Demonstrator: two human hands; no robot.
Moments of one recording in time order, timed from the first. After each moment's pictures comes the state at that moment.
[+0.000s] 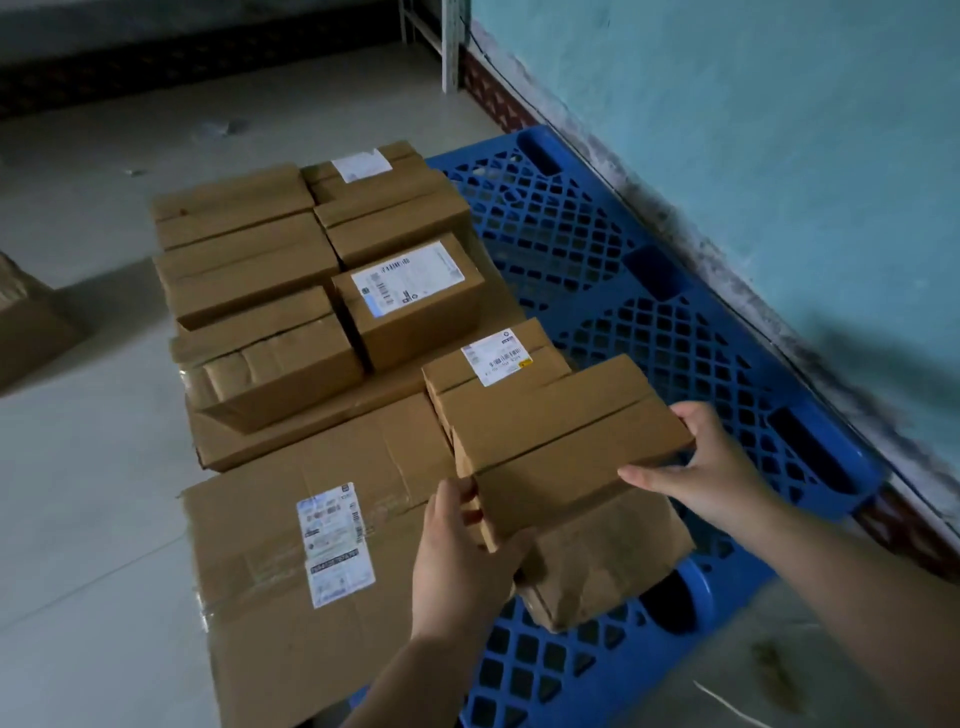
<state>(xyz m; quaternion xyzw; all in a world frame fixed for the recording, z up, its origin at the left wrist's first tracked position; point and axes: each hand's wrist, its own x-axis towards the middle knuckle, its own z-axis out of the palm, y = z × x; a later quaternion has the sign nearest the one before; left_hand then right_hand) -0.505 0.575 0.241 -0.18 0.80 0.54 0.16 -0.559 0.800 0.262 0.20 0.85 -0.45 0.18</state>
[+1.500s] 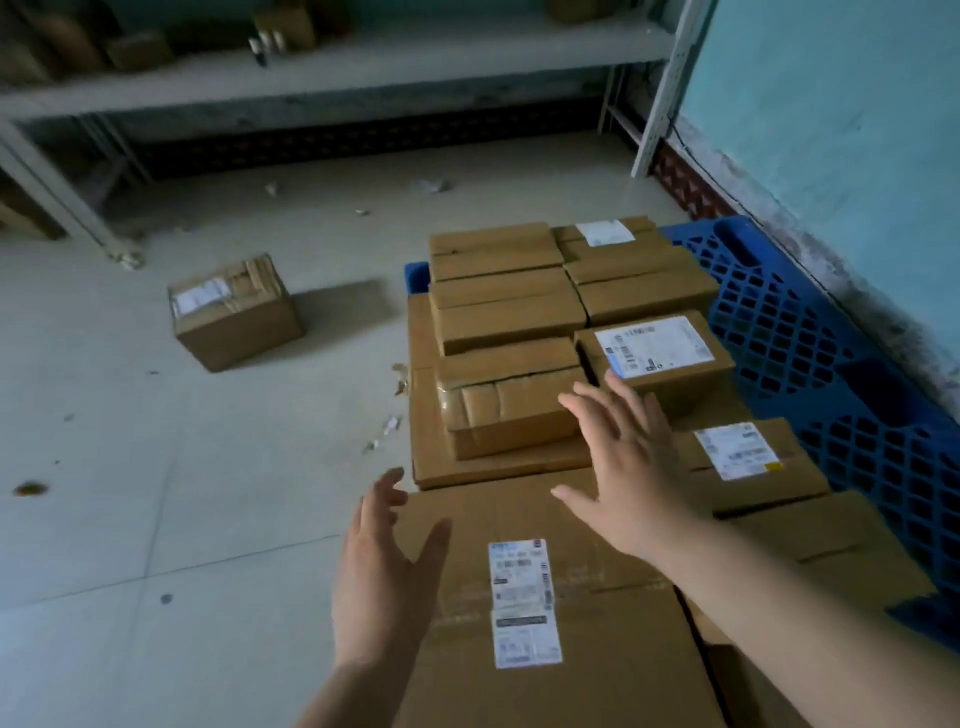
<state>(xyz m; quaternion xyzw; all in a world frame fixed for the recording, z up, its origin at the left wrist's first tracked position) -0.500 0.322 0.236 -0.30 0.85 0.42 -0.11 -0.616 0.498 0.259 -0.27 0.96 -0.08 -0.02</state>
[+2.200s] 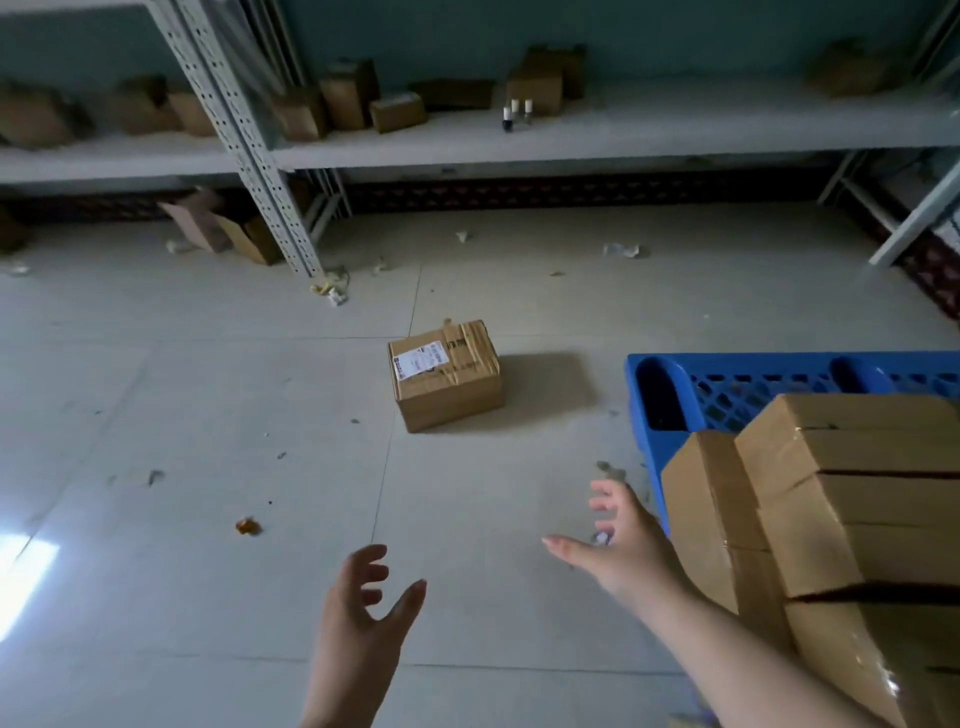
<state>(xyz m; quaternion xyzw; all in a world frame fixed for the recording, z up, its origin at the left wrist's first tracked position) -0.515 -0.091 0.248 -0.42 0.73 0.52 -0.12 -0.677 0.080 0.240 -0.07 0.84 -0.47 0.26</state>
